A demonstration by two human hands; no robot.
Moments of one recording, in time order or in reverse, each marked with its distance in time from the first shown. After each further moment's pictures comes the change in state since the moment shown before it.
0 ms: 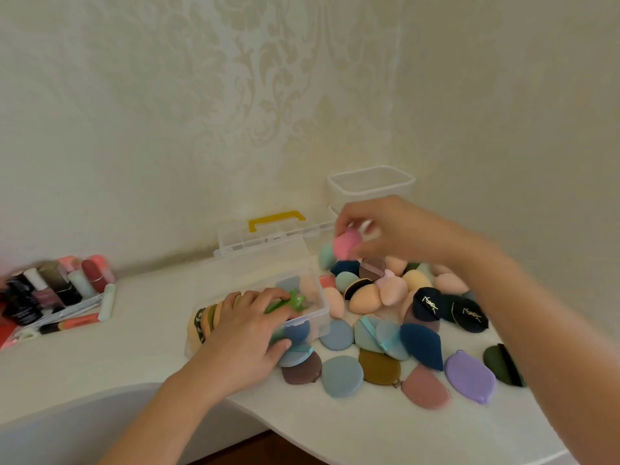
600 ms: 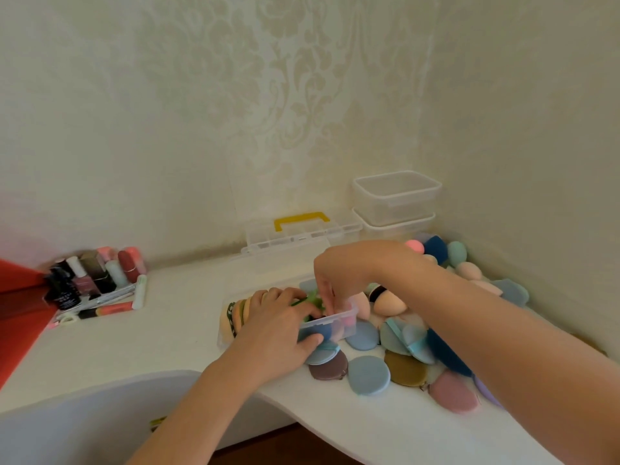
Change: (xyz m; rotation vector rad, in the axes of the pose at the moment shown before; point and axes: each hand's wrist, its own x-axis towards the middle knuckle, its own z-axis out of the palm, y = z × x) left_hand 0.003 0.000 0.002 0.027 -0.008 -0.086; right_hand 0.062 -0.053 0.069 -0.424 -0.667 -0.003
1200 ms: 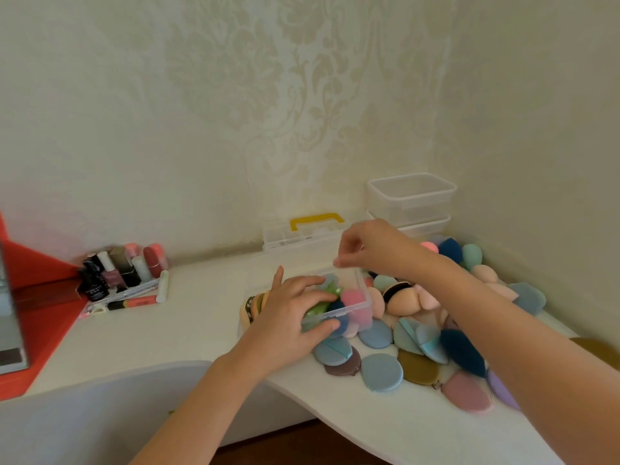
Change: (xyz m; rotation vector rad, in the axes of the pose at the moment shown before) left_hand -0.005 -0.010 0.000 -0.352 0.251 0.139; right_hand -0.013 0.028 0.011 0.459 0.599 0.124
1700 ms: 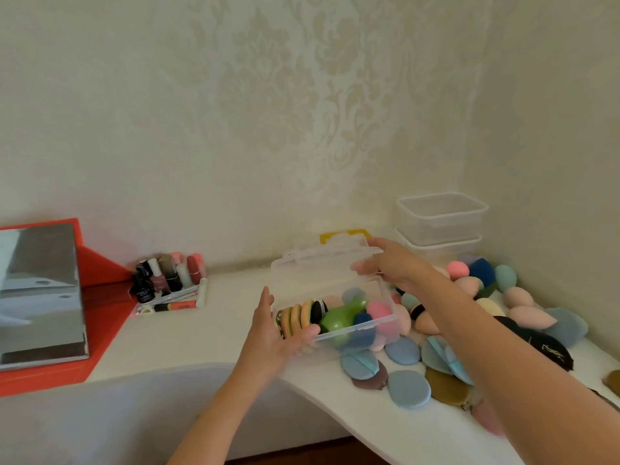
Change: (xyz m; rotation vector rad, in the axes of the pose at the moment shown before) left_hand -0.038 -0.022 -0.016 -0.513 0.149 -0.671; right_hand 0.035 0.012 0.032 0.875 -0.011 0.386
